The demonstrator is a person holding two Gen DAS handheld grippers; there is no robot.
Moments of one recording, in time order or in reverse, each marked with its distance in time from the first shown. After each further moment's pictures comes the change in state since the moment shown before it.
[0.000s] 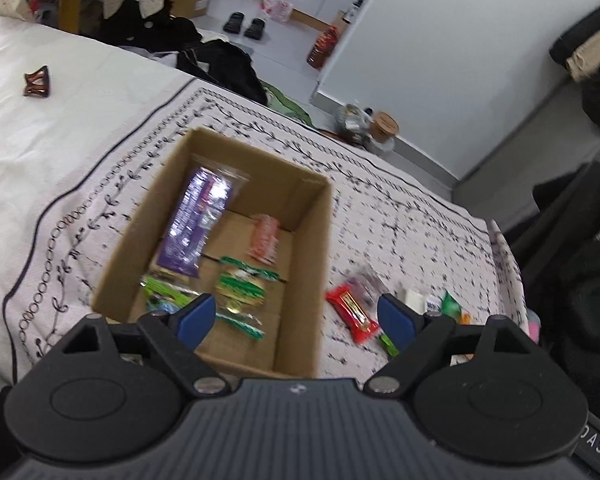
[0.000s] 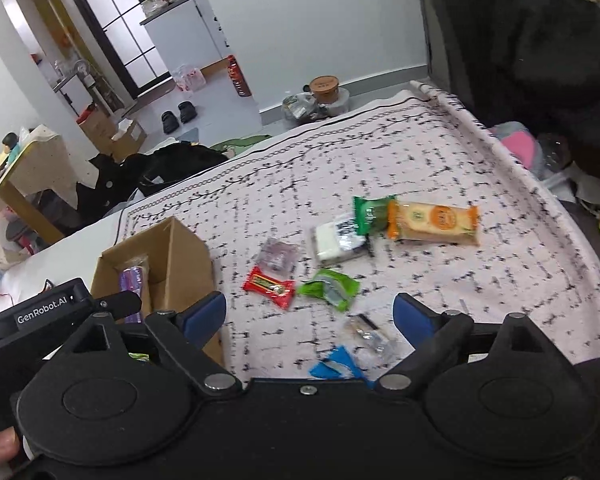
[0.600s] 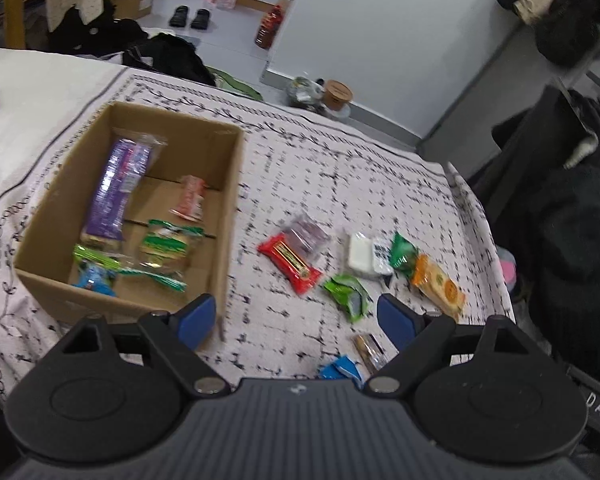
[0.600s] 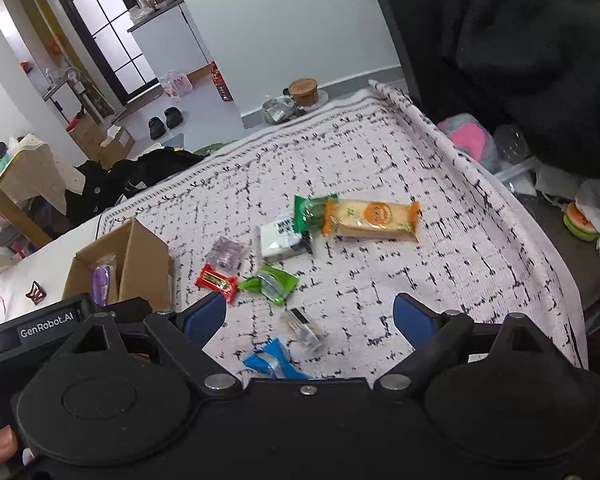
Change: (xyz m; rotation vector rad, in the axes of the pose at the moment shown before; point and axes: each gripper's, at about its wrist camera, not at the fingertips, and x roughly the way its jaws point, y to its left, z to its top) left arm 0.009 -0.057 -0.043 0.144 0.048 -0.063; right arm -0.006 -0.061 -0.008 0.021 0.011 0.001
